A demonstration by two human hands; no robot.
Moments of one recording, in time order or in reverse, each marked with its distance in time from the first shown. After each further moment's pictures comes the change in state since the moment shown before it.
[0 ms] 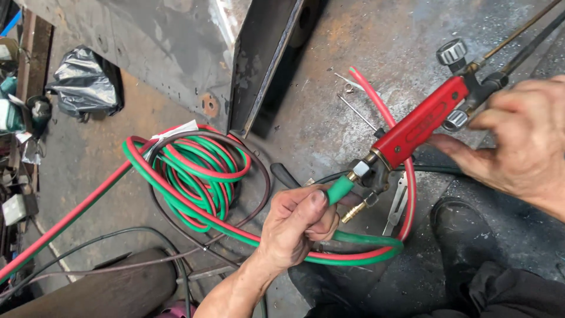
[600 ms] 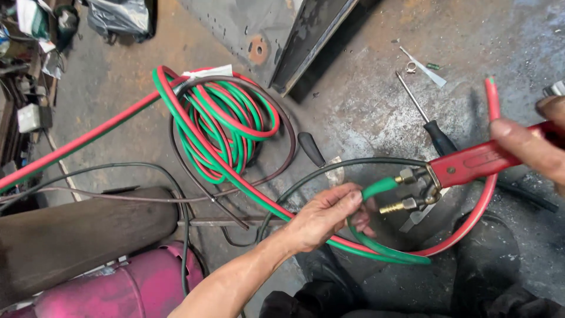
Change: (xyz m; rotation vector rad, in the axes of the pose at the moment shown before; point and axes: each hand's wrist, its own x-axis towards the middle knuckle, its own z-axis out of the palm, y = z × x) left_hand -0.037 -0.074 -0.055 -0.089 -0.020 -0.171; right_hand -0.051 0.033 0.050 0.346 -0.312 -0.042
